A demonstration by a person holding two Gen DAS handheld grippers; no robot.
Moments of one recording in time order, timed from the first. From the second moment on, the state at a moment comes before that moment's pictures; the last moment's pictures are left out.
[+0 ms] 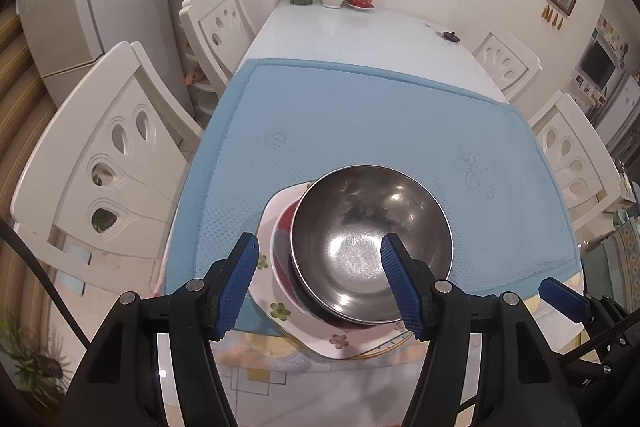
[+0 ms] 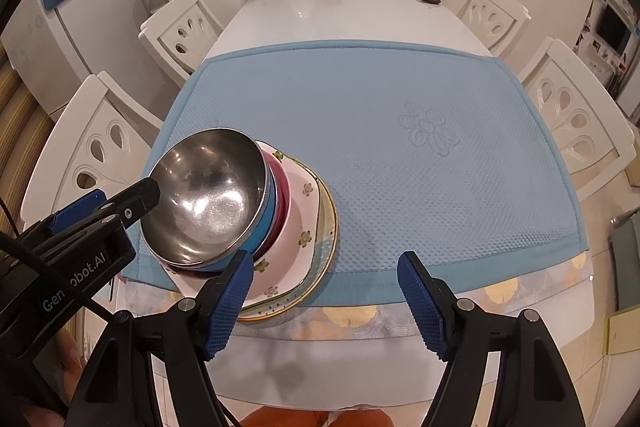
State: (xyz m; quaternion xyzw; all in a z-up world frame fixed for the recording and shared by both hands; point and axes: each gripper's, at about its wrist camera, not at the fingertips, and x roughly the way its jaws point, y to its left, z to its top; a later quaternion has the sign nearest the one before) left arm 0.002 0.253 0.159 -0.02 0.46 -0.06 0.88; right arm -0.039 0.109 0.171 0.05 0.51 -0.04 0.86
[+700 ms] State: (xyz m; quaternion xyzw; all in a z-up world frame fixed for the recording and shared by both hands) left arm 0.012 0.233 0.164 0.01 0.46 -0.06 0.88; right arm -0.036 0.101 0.177 0.04 0.50 -0.07 0.86
